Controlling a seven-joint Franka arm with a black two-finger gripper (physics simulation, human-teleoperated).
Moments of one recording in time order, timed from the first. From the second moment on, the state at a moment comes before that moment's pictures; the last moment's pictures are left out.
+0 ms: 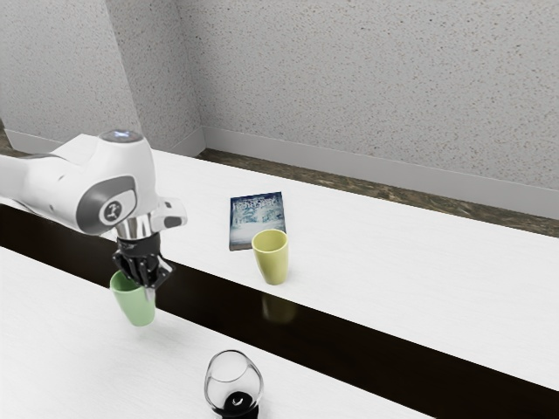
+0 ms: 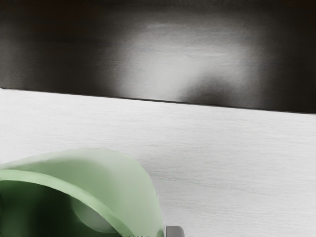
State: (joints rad) arm 0.08 -0.07 -0.04 -2.36 0.10 2.20 -0.10
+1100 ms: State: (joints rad) arm -0.09 0.67 -0.11 -1.06 0.02 1.62 -0.10
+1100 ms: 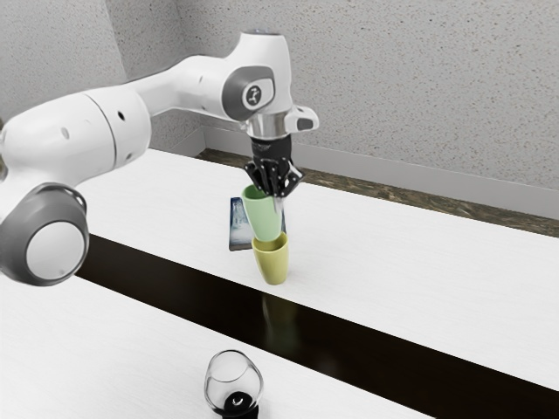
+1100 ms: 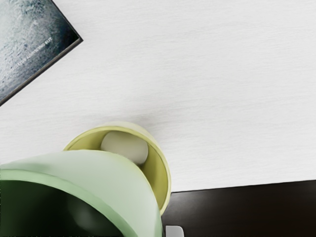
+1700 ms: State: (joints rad) arm -0.10 0.73 -0.11 -1.08 0.05 1.67 -0.10
